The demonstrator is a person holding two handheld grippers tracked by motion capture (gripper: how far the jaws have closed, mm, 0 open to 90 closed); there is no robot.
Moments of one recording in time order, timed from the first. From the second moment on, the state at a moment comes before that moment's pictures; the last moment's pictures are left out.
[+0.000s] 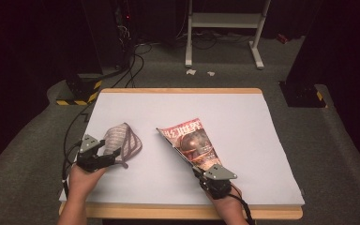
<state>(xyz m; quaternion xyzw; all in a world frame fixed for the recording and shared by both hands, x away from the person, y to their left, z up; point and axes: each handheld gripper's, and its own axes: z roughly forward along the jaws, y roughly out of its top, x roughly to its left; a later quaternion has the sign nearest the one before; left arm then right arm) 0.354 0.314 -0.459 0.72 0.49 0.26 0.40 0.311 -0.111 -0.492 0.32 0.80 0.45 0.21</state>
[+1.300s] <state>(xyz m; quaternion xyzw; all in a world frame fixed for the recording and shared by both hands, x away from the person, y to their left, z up) 0.368 0.319 -0.490 0.74 0.50 0.20 0.42 0.313 -0.111 -0.491 0.32 0.81 0.45 0.21</state>
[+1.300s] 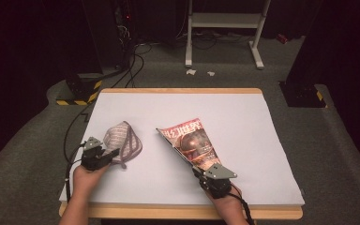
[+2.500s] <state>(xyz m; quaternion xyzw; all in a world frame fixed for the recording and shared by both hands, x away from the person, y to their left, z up) 0.316 0.222 -0.405 0.73 0.32 0.14 0.59 0.311 -0.114 -0.491 0.31 0.81 0.46 0.20</state>
